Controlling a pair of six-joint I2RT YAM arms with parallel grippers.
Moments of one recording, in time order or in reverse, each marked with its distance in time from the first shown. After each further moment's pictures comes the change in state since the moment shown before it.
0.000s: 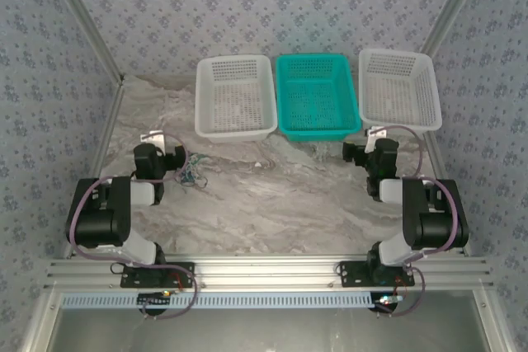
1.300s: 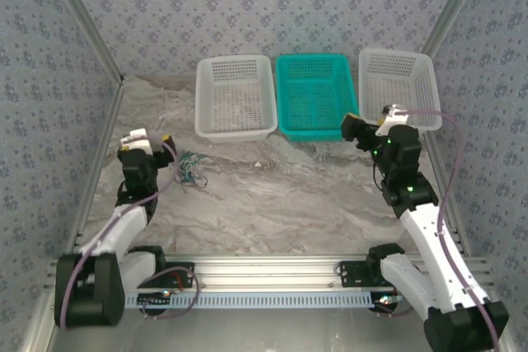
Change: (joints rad) left arm -0.040 -0.587 -0.032 -0.364 -0.181 -0.145; right arm 0.282 -0.666 0.383 -0.861 0.054 0.395
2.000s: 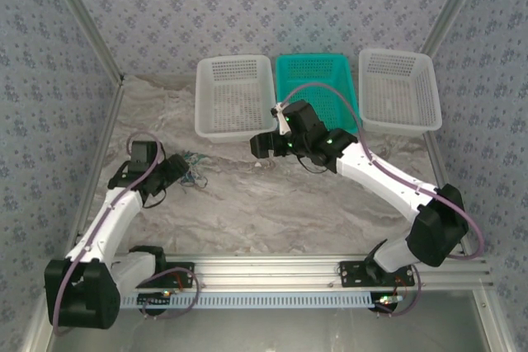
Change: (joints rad) left arm -0.077 0.084 0.285 -0.913 0.266 -0.544; right arm 0.478 0.614 0.426 -0.240 -0.153 0.032
